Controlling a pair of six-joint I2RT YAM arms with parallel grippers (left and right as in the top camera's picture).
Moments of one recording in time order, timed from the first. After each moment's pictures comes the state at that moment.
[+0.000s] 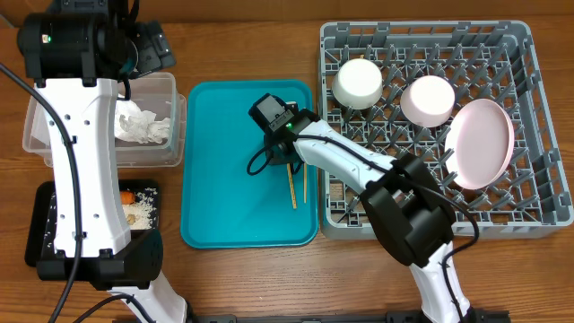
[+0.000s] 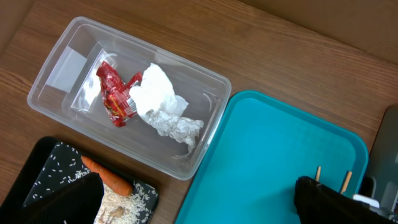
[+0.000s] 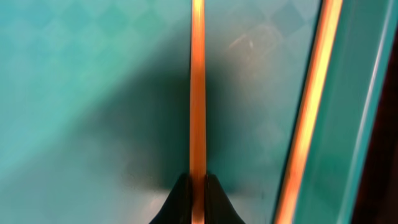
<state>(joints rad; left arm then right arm) -0.01 1.88 2.42 -1.55 -0.24 -0.40 0.71 2.21 1.67 -0.75 0.14 0.57</state>
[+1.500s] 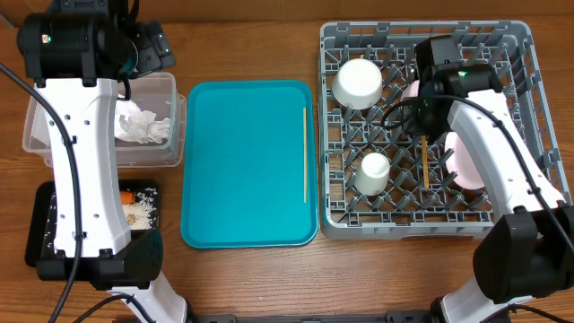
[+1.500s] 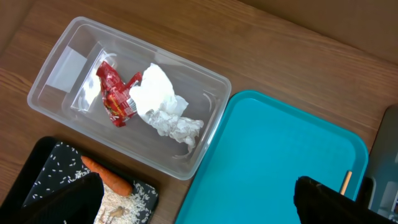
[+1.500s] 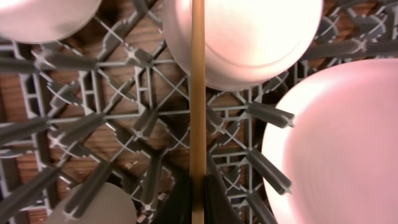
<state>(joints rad) -0.01 1.88 2.42 -1.55 -0.24 -0.40 0.13 1.78 1.54 -1.10 0.18 0.15</state>
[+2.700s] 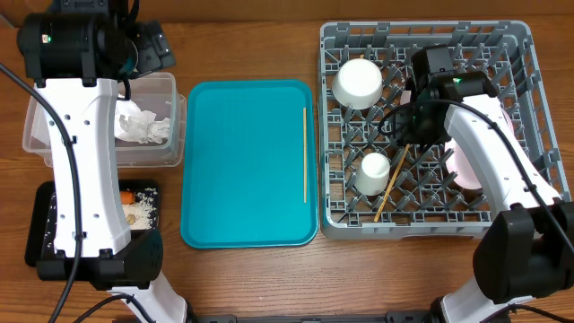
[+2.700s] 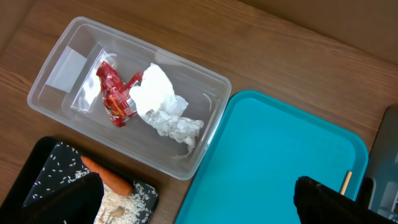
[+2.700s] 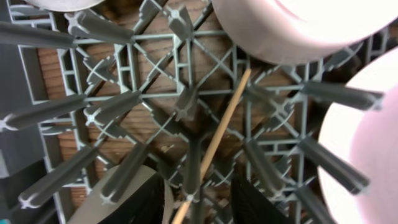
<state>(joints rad) -0.01 1.88 2.42 -1.55 -0.24 -0.40 0.13 1.78 1.49 -1.08 0.02 0.22</state>
